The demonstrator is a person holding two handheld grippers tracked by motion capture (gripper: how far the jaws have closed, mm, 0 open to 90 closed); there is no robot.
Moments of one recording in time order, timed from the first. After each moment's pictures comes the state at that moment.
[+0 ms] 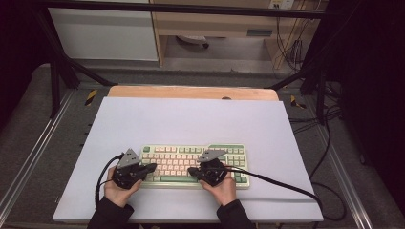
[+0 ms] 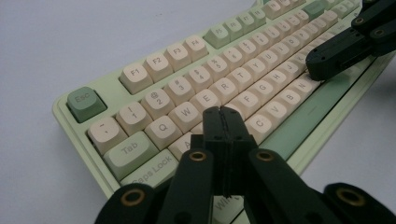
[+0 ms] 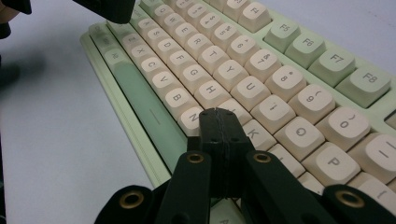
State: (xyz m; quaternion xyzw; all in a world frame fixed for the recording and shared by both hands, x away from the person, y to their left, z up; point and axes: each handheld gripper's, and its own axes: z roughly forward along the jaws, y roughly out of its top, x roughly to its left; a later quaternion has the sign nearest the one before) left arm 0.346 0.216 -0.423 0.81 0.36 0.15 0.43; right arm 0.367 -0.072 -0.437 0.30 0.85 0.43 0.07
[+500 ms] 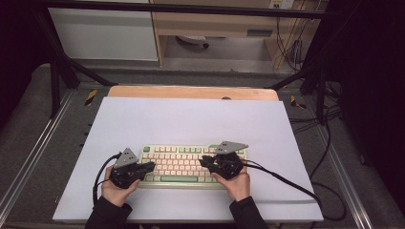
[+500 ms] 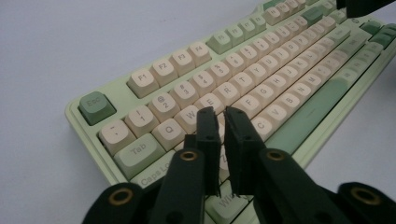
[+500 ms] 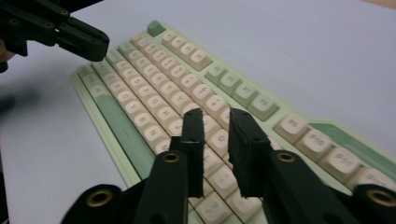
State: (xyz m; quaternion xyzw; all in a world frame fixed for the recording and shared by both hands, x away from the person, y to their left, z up) left arm 0.345 0.221 -0.417 0.81 0.36 0.15 0.43; right arm 0.369 -0.112 -0.403 0.32 0.82 0.46 0.11
